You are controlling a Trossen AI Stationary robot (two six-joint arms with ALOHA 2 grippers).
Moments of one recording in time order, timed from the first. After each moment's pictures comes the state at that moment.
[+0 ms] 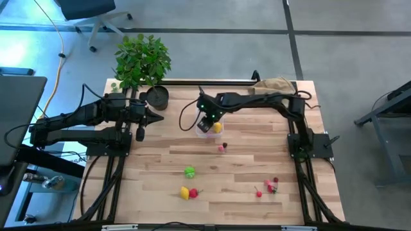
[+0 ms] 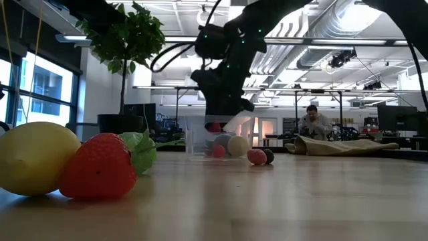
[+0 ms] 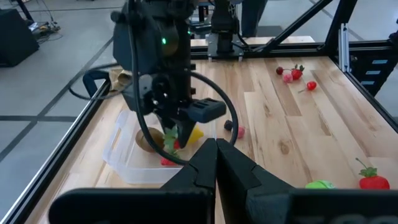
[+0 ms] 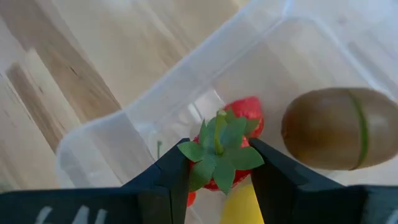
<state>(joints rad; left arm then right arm) 0.35 0.58 0.69 -0.47 0.14 0.13 -0.23 2.07 1.62 -0.70 -0.07 0.42</state>
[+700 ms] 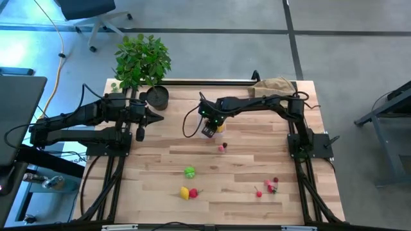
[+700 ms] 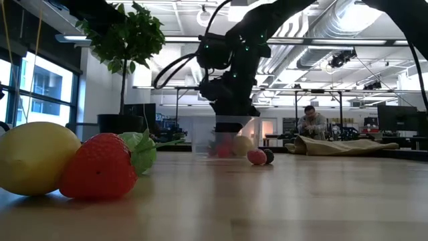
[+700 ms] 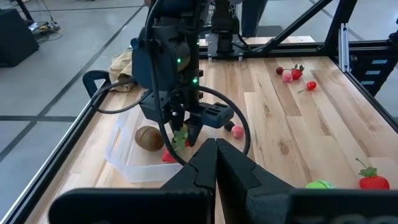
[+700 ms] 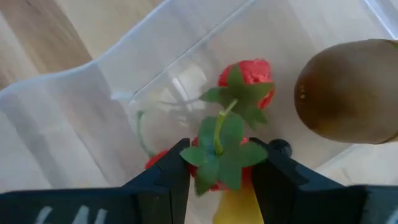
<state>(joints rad) 0.35 0.58 0.69 -0.47 0.14 0.13 -0.21 2.07 1.56 -0.73 -0.03 0.33</state>
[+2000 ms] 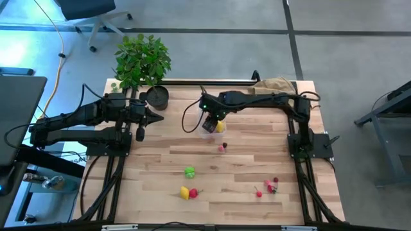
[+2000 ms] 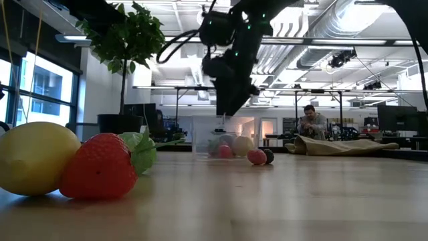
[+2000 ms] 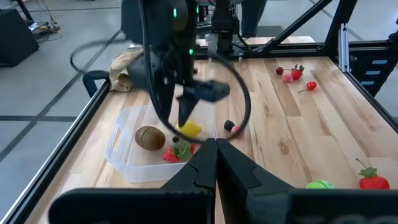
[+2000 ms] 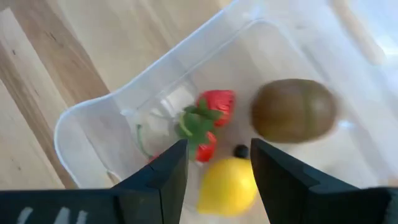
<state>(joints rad) 0.35 0.58 0.69 -0.47 0.14 0.13 -0.21 1.99 1.64 -0.85 0.05 0.31</state>
